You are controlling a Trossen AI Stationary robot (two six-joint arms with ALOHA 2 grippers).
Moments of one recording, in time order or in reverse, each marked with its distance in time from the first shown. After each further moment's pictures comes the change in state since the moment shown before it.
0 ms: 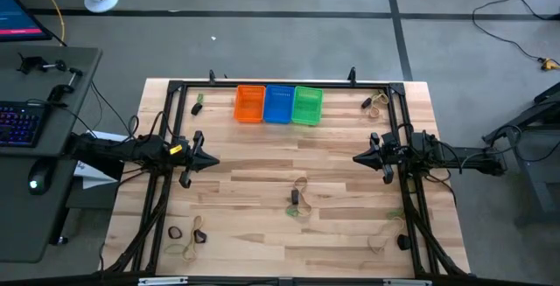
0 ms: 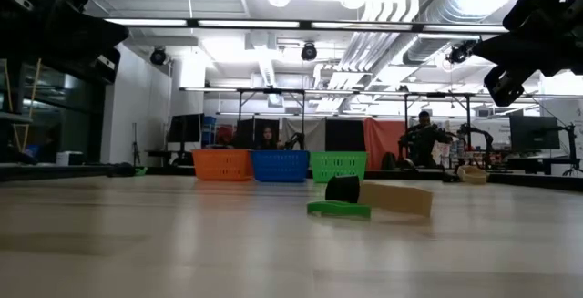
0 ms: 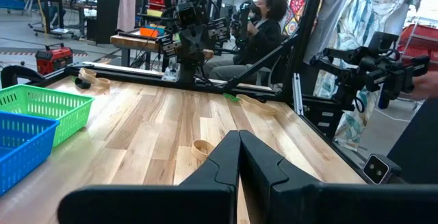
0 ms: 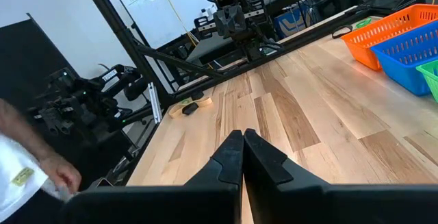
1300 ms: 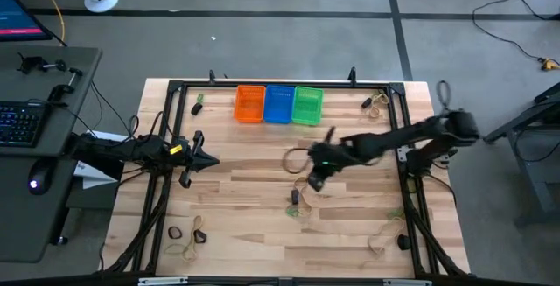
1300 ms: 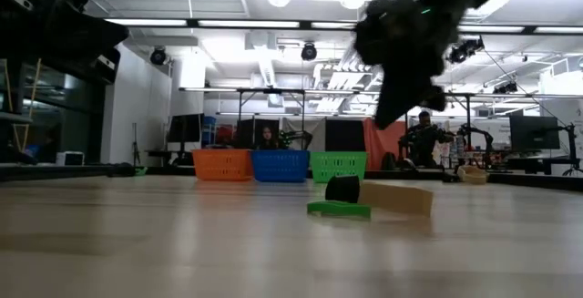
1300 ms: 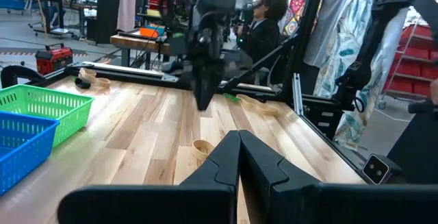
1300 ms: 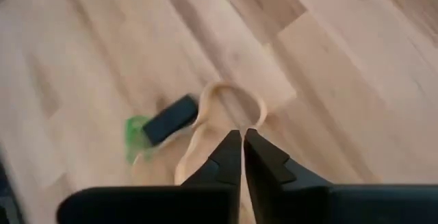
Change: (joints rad) left arm 0.000 0.000 0.000 0.000 0.000 0.000; right arm 0.097 1.576 0.936 -0.343 0.081 0.318
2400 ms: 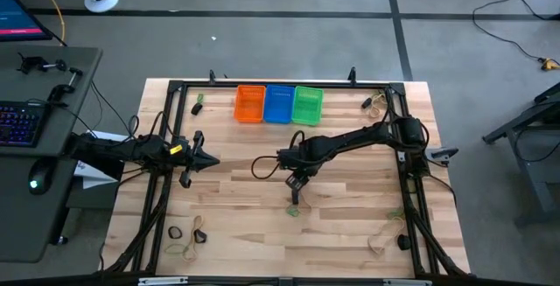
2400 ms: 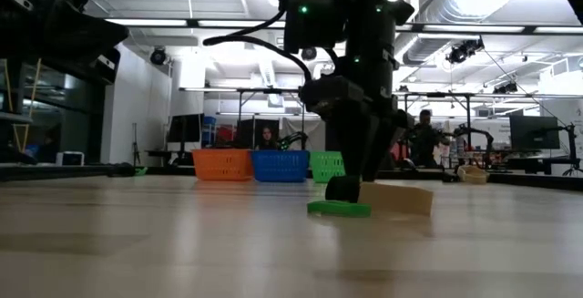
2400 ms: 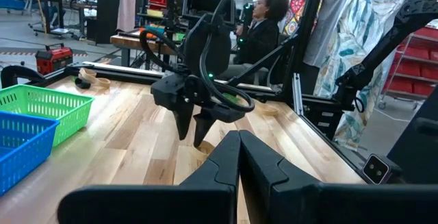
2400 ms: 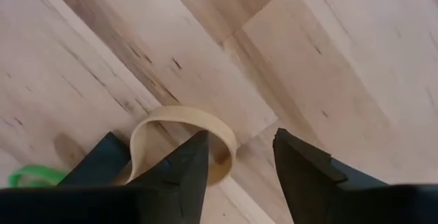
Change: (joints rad) left arm 0.000 0.000 0.000 0.000 0.000 0.000; right arm -0.027 0.435 0.424 -0.403 0.011 -0.004
